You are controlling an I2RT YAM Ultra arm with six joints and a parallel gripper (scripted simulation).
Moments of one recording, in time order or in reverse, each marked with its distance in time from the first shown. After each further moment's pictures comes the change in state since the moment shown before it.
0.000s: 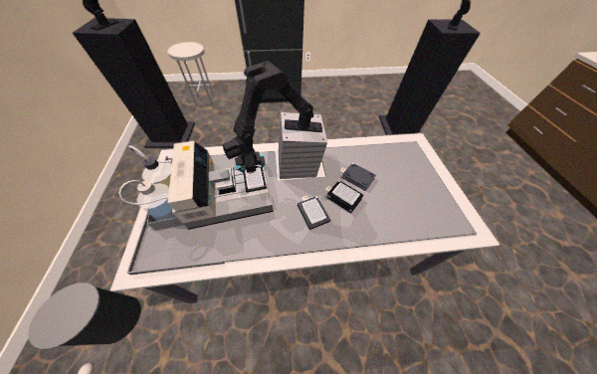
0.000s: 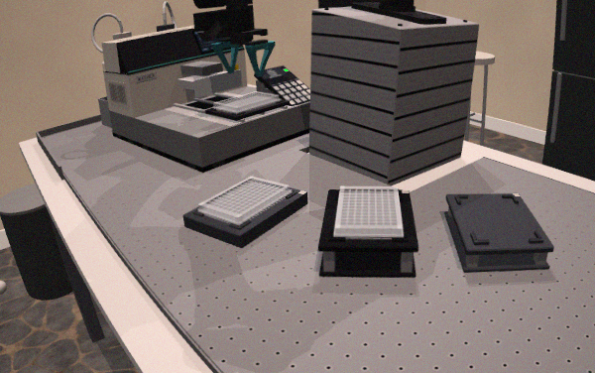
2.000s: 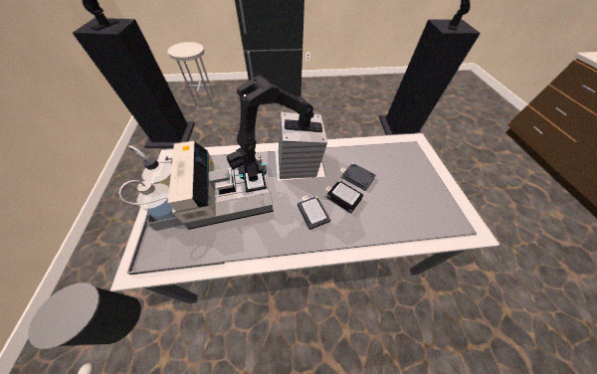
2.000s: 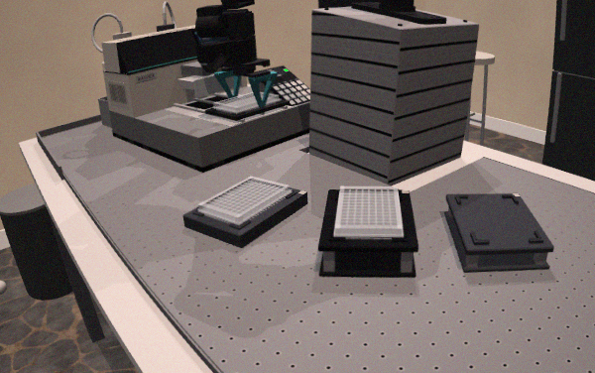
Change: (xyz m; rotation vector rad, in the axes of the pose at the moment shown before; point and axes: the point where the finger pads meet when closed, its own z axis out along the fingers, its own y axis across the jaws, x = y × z) arm 0.000 0.001 0.067 -0.001 0.001 0.000
